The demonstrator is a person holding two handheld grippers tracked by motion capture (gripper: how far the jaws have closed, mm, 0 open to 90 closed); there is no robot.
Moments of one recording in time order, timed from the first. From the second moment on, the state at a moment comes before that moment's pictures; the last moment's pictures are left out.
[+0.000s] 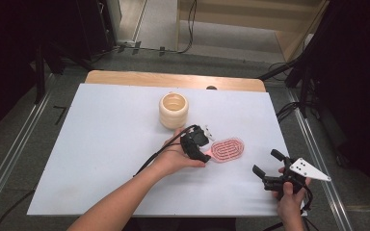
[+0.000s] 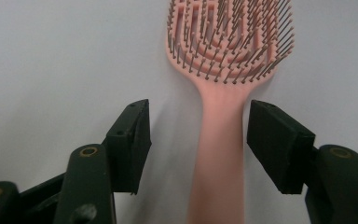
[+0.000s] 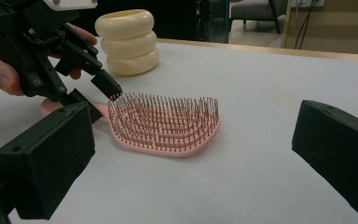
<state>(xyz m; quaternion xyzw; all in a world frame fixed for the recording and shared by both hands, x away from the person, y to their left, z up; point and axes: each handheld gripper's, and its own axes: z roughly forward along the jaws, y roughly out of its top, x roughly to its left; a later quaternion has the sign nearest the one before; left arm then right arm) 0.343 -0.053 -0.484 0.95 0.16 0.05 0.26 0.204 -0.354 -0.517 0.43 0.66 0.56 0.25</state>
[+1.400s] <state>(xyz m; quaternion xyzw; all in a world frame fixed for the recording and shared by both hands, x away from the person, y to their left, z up) 0.339 -0.053 -0.482 0.95 0.12 0.05 0.29 0.204 -0.354 -0.517 0.43 0.66 0.56 0.25</state>
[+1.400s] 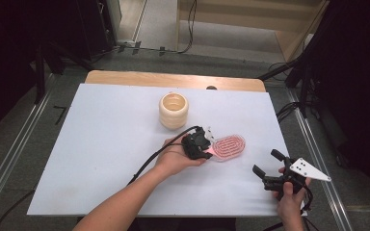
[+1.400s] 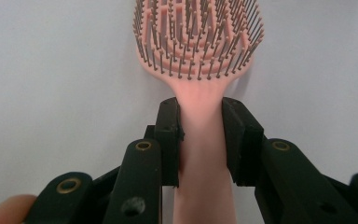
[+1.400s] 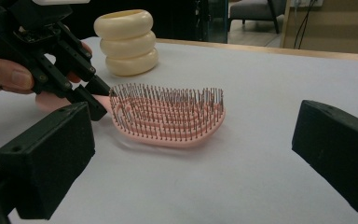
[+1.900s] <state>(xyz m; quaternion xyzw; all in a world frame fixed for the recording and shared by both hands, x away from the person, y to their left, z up) 0.336 -0.035 -0.472 0.93 0.14 0.05 0.33 0.205 -0.349 -0.515 0.43 0.67 0.54 0.26</state>
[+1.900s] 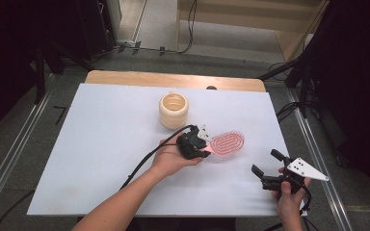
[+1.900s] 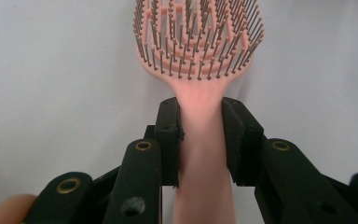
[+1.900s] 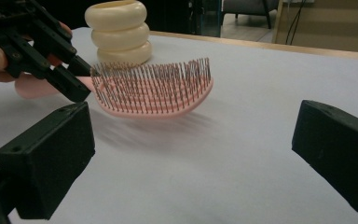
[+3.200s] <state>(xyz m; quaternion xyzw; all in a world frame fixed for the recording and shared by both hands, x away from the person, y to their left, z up) 0.319 0.046 -0.440 0.87 0.18 0.09 0.44 0.235 -0.274 -0.460 0.44 0.68 0.55 0.20</state>
